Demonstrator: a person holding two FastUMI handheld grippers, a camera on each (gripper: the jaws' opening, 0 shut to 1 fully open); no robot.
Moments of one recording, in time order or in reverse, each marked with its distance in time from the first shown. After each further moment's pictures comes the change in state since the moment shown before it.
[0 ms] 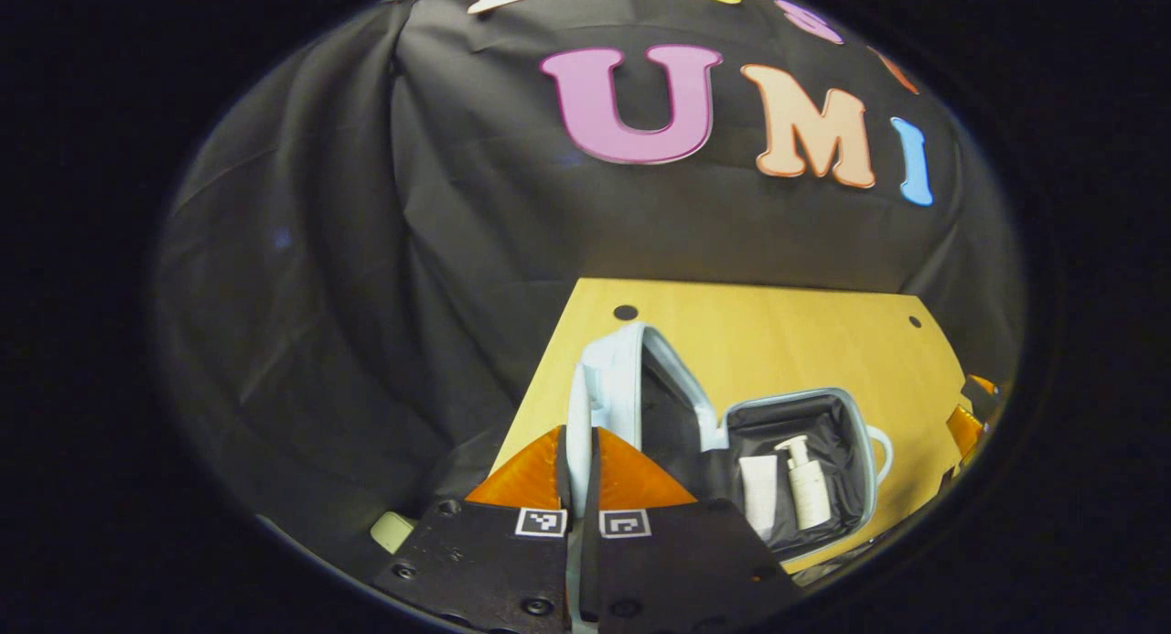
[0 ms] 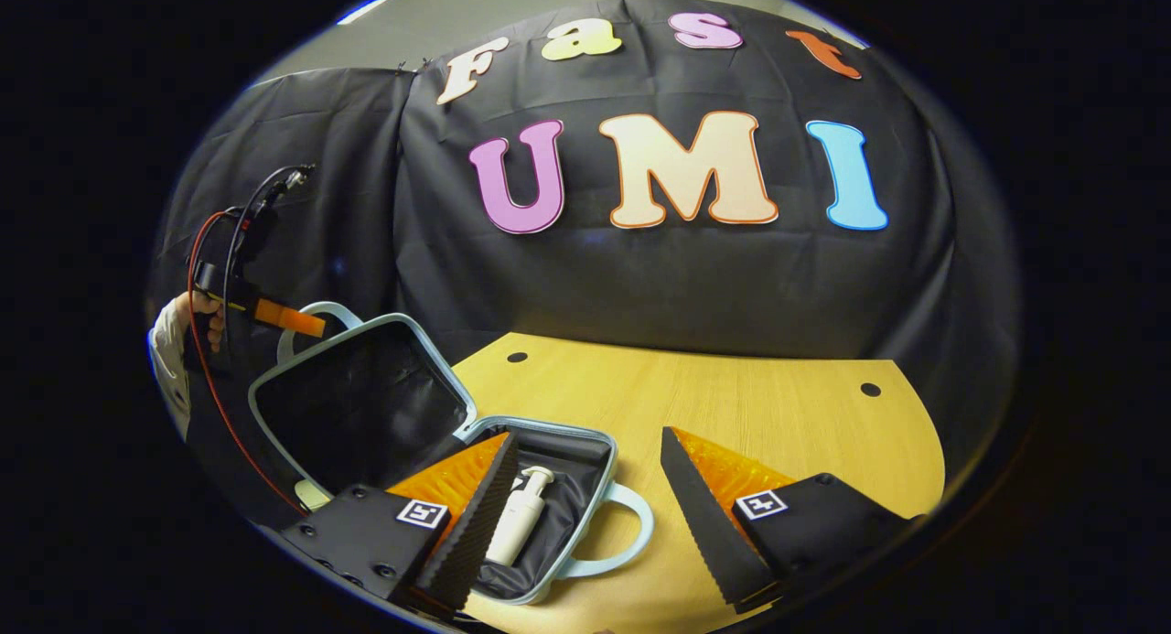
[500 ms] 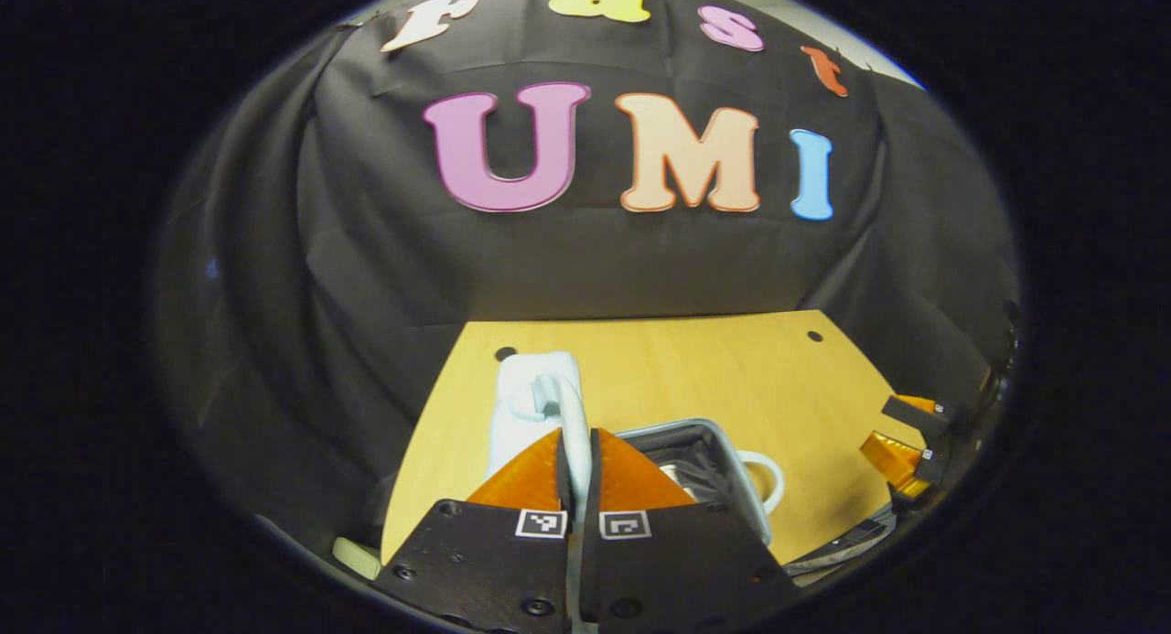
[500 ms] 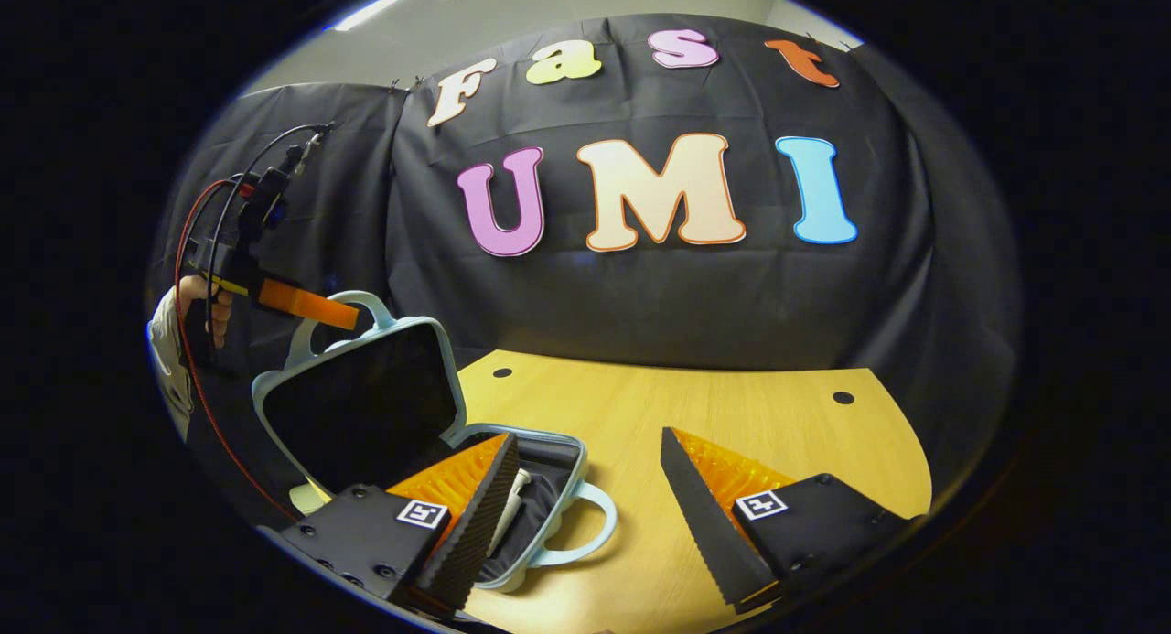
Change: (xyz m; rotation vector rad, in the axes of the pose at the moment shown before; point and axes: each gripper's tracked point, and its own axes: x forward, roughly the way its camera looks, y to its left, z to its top) left arm -0.026 -0.149 0.032 0.035 -0.084 -0.274; right arm -0.041 -0.036 0.012 0.012 -0.059 -0.031
